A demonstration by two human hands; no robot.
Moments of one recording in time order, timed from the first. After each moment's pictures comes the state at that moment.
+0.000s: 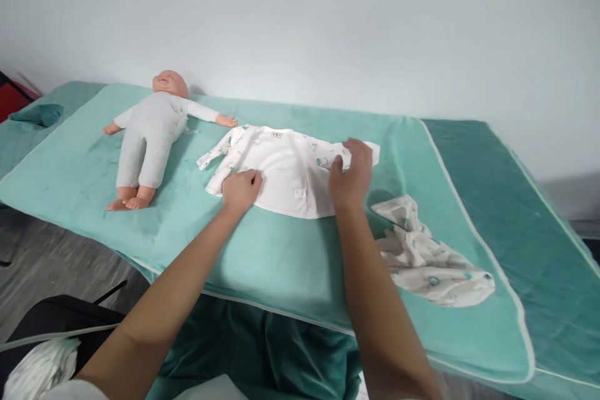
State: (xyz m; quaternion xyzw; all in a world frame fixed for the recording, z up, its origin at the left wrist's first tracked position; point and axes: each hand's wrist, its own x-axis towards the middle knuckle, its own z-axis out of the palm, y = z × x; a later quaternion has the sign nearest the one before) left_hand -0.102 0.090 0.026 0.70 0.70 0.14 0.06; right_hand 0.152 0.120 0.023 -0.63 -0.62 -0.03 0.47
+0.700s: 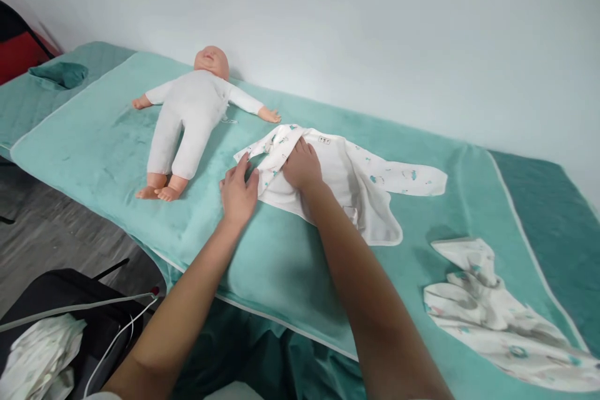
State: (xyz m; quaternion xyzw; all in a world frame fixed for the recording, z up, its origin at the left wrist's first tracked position) left_hand -0.187 0.068 0.020 0.54 0.76 0.33 0.16; right_hand -0.031 0.197 -0.002 -0.54 -0.83 0.06 0.11
